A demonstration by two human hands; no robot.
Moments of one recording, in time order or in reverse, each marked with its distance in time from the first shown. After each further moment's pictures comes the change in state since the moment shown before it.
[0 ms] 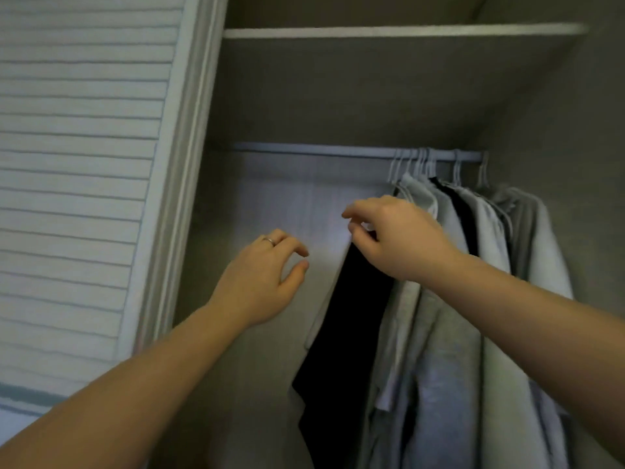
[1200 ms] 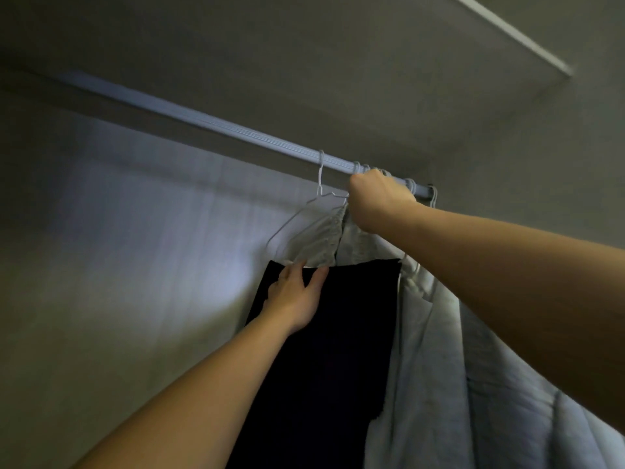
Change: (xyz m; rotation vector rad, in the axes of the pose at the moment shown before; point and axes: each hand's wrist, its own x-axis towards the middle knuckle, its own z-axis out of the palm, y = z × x) left_hand 0.196 -0.040 0.300 -0.861 -0.261 -0.360; right_hand 0.158 0.136 0.110 -0.733 -0.178 0.426
